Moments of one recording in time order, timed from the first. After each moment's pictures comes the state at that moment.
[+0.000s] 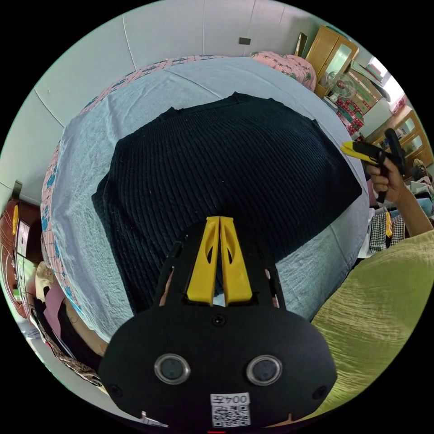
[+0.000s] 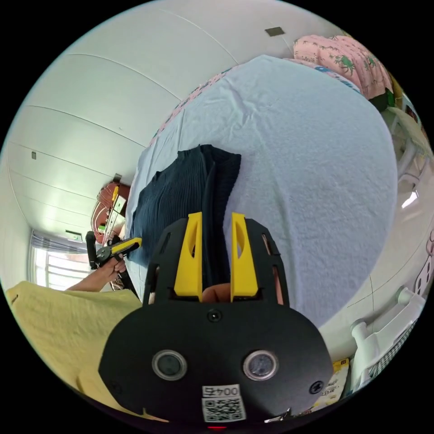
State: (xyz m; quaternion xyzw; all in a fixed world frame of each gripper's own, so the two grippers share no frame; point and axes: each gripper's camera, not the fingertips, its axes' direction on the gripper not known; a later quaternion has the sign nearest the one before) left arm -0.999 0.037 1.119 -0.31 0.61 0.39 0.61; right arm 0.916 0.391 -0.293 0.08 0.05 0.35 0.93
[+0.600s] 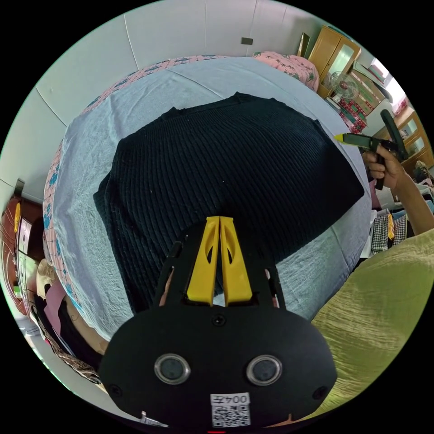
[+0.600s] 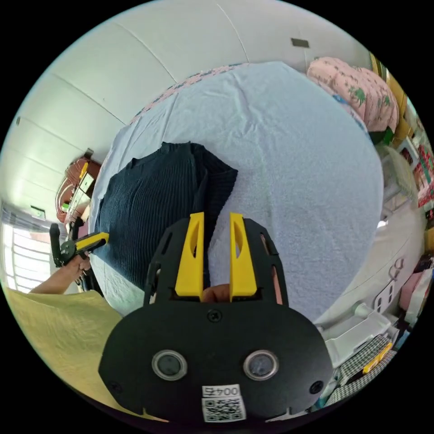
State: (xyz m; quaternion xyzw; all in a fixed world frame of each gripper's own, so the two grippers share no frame) left arm -1.002 0.023 1.101 -0.31 0.61 0.39 0.62; right arm 0.908 0.315 -0.243 -0.01 0.15 0.30 0.94
